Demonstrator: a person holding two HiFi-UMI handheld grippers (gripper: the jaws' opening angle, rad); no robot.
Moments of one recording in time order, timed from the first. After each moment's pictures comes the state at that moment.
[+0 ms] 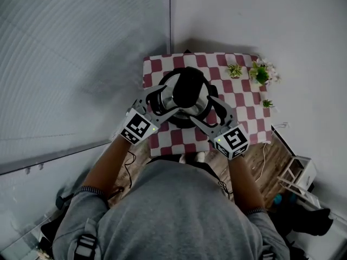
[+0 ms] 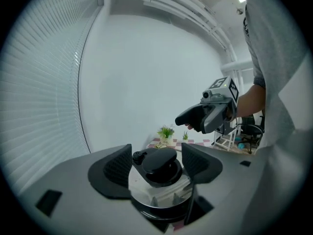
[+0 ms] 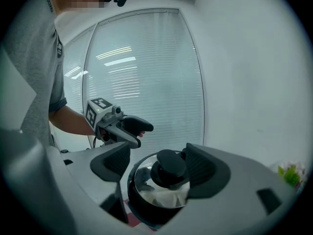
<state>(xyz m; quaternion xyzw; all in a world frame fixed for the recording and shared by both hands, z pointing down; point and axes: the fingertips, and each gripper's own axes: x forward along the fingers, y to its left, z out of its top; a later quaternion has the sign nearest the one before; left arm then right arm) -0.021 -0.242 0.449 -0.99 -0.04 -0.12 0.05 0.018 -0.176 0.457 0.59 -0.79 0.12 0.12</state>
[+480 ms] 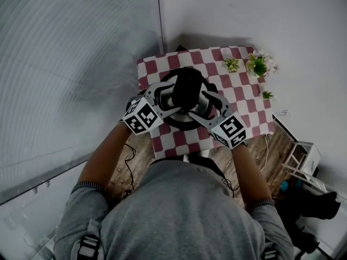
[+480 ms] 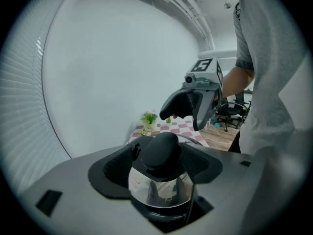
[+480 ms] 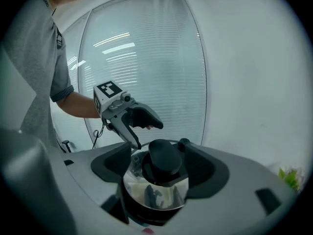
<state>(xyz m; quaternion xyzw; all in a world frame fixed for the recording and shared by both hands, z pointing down) 0.010 -0.246 0.496 -0.95 -0.18 -0.22 0.11 0.026 -0.206 0.491 0.58 -0.78 0.16 0.18</state>
